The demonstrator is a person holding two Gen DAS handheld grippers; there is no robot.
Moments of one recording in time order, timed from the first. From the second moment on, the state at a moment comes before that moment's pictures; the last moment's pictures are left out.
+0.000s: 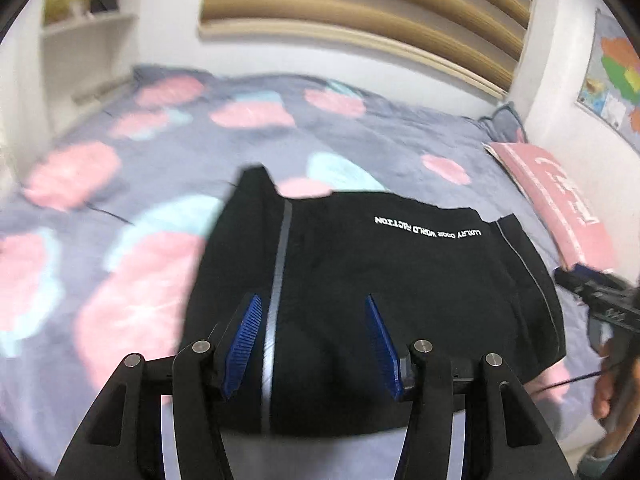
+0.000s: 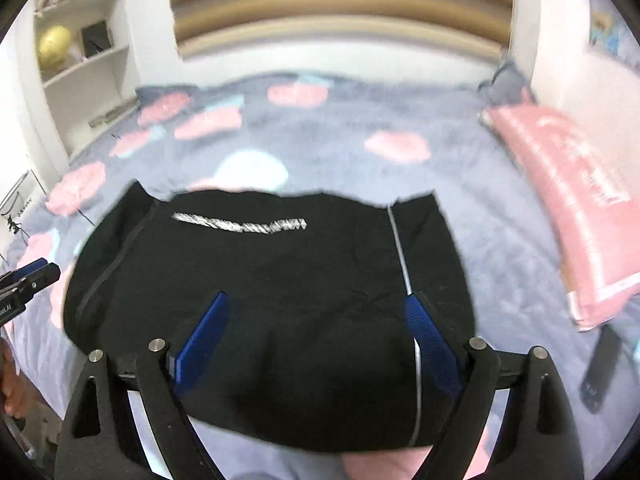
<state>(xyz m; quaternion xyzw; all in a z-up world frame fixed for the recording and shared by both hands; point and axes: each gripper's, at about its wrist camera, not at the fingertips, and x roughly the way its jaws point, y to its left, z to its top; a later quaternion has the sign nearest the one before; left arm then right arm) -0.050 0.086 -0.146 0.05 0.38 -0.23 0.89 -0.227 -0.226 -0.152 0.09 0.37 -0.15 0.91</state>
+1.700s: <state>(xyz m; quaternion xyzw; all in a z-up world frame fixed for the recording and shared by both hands) -0.161 0.067 -0.097 0.08 0.28 -0.13 0.95 -0.327 -0.222 -0.121 0.13 0.31 -0.24 0.91</state>
